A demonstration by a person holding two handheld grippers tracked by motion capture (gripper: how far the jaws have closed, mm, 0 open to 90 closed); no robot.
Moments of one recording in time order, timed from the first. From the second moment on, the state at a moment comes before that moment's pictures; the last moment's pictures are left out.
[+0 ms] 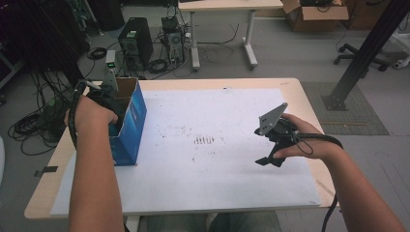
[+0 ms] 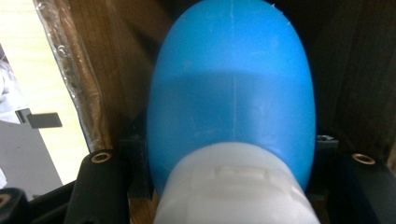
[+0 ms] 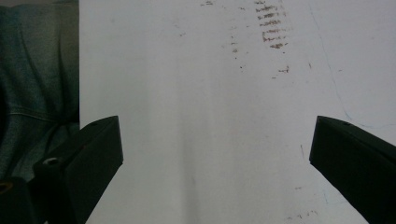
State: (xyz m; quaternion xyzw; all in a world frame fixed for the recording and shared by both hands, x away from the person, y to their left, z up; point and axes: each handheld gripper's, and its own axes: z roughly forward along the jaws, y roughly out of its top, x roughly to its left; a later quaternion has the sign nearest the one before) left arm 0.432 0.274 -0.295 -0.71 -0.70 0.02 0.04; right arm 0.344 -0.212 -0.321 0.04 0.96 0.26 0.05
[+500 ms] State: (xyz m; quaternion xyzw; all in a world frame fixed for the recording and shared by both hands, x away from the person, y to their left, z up) left arm 0.429 0.273 -0.295 -0.72 -0.70 0.01 0.04; right arm 0.343 -0.214 -0.322 0.04 0.96 0.27 0.05
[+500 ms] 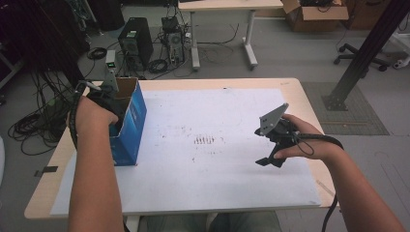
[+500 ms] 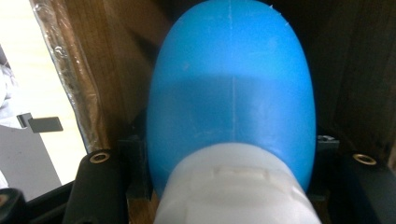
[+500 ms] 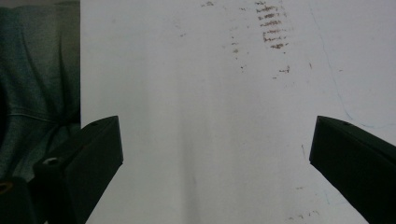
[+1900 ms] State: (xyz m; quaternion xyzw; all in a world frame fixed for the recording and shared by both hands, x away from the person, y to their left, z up) left arm 0.415 0.267 -0.260 -0.72 -0.69 -0.01 0.02; right arm 0.337 -0.215 -0.317 0.03 0.96 0.28 0.05
